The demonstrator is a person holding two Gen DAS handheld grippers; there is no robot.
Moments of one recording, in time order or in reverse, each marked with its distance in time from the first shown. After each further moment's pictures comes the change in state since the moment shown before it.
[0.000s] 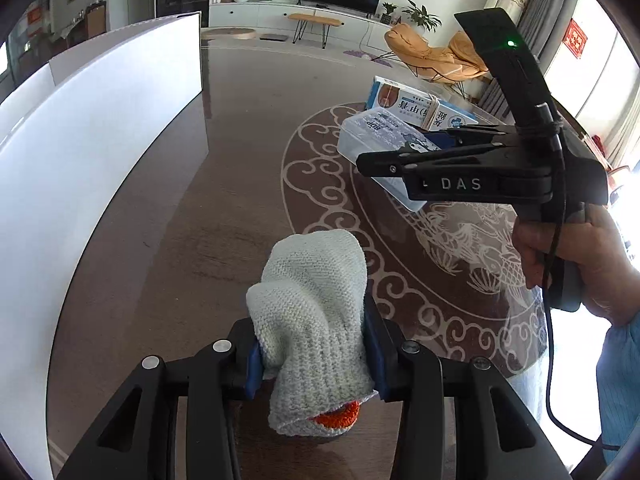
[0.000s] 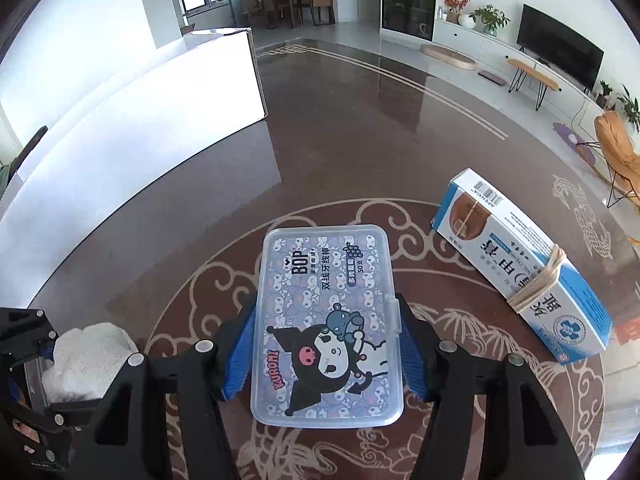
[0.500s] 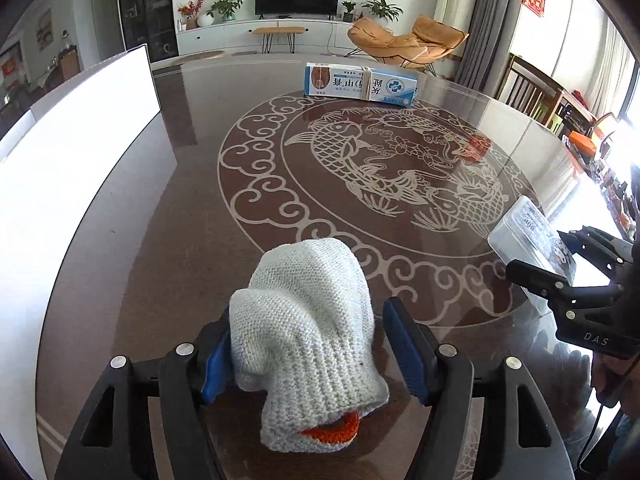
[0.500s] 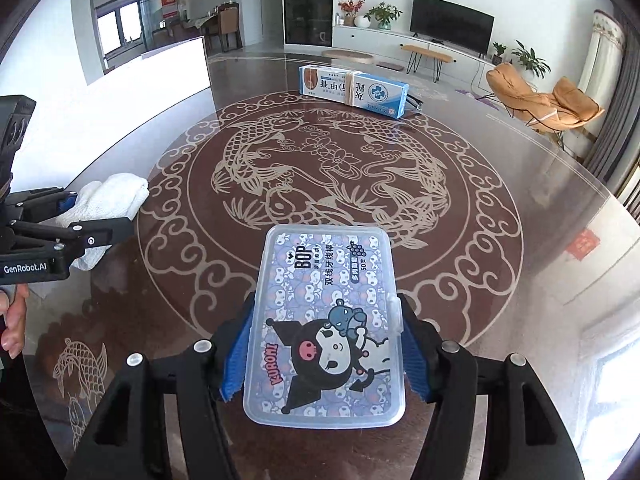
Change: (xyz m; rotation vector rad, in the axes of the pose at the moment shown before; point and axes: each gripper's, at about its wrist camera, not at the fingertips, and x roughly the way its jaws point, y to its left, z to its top) left arm -0.007 -0.053 -0.034 0.154 -0.031 0.042; right arm -0.128 0.006 -0.205 0.260 -0.081 -0.230
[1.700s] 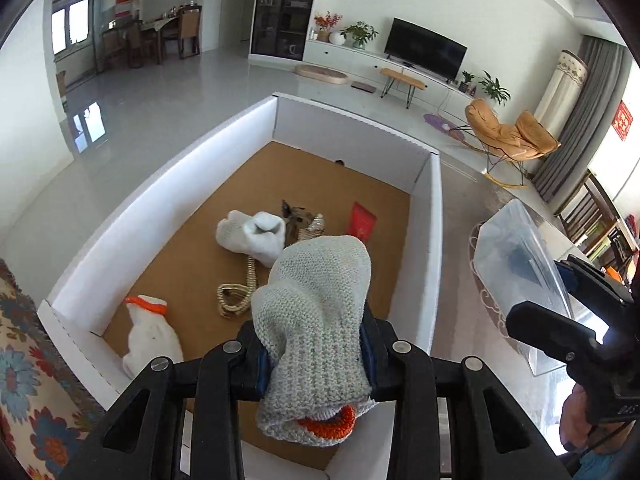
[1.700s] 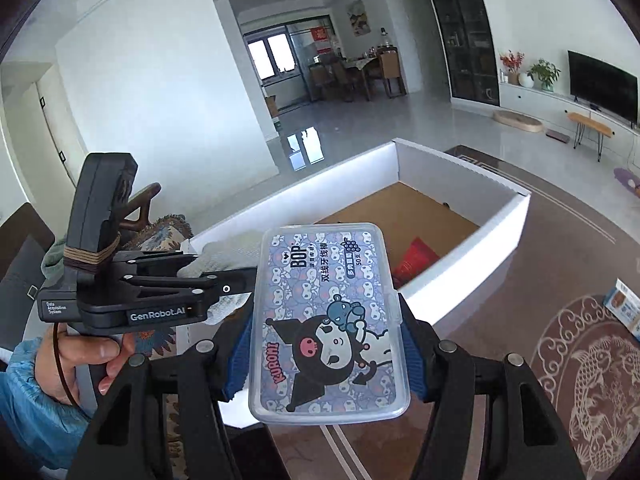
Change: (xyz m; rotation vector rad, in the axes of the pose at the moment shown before) left arm -0.192 0.310 -0.021 -0.406 -0.083 0.138; right arm -0.063 0.337 0.190 -0.235 -0.161 0.567
